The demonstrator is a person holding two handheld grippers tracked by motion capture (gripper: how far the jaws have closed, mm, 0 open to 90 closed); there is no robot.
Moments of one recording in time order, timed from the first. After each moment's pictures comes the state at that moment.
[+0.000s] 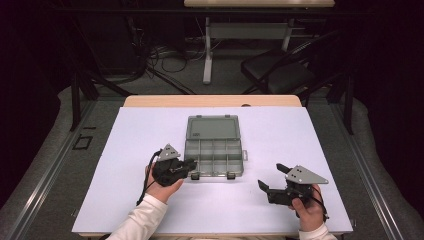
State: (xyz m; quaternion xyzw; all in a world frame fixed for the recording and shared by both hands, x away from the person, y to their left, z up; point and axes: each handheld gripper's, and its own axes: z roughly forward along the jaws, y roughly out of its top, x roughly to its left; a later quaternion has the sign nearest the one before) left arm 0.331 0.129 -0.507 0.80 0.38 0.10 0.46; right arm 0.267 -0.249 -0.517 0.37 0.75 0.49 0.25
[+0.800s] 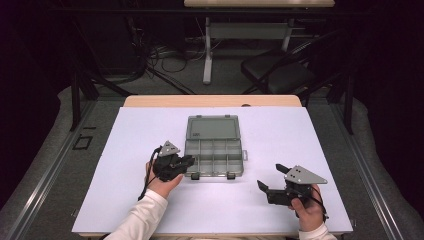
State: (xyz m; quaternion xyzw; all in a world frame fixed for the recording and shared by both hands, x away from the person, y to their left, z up) left arm 0.349 0.130 -0.519 0.80 0.40 0.12 0.44; right arm 0.267 -0.248 -0.518 0.37 0.75 0.49 0.25
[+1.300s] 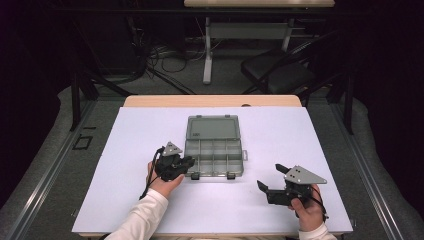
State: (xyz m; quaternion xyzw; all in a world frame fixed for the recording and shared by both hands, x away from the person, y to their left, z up) left arm 0.354 0.128 -0.528 0.81 0.40 0.12 0.42; right arm 0.267 -0.247 -0.518 0.37 0.76 0.48 0.25
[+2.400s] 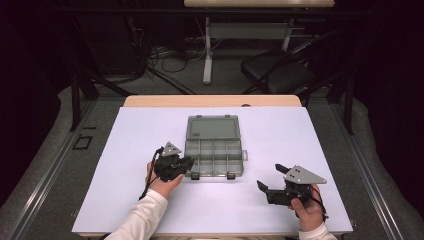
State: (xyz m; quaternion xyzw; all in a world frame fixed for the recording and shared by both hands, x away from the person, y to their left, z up) left arm 0.354 0.131 -0.531 0.80 0.41 0.12 0.42; right arm 0.268 -0.247 -0.519 0.37 0.76 0.48 0.25
